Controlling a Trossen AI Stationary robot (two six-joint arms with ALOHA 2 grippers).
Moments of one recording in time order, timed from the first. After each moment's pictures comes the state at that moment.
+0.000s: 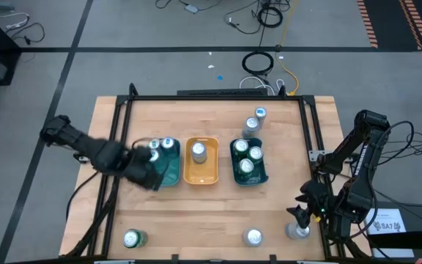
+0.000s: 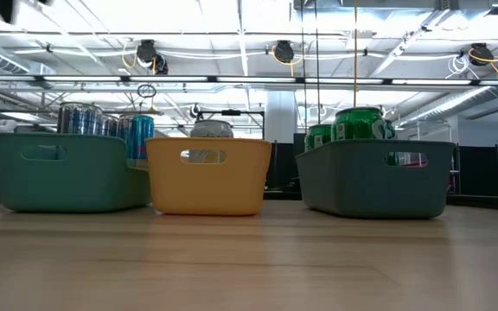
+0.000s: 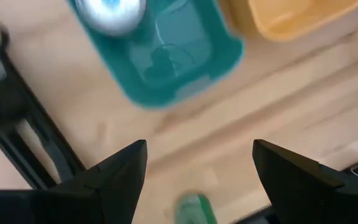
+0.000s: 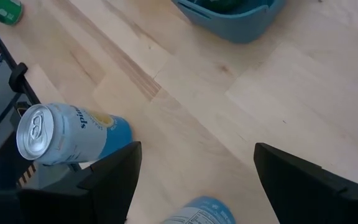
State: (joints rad) left arm -0.46 1.35 1.42 -1.50 -0.07 -1.60; right arm 1.17 1.28 1.00 -1.12 0.60 2.06
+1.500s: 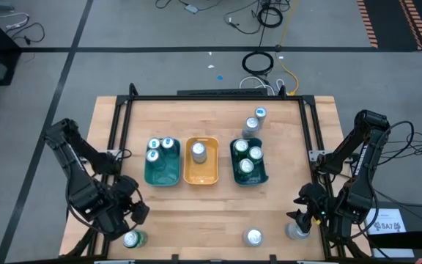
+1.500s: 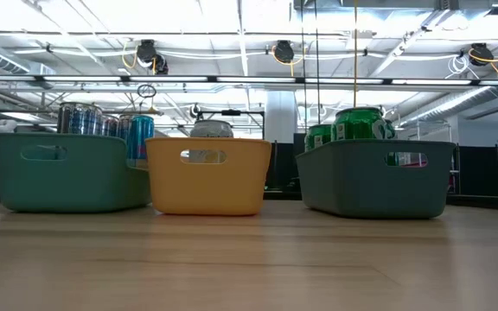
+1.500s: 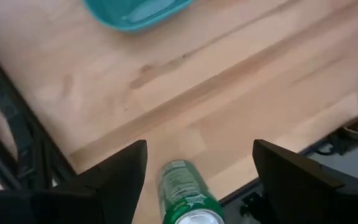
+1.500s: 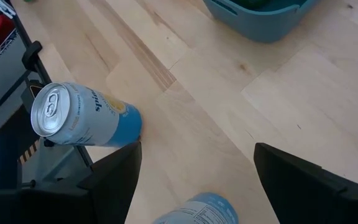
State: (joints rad) left arm -0.92 1.44 1.41 -1.43 -0.23 -2.03; right arm 1.17 1.28 1.00 -1.06 0.60 1.92
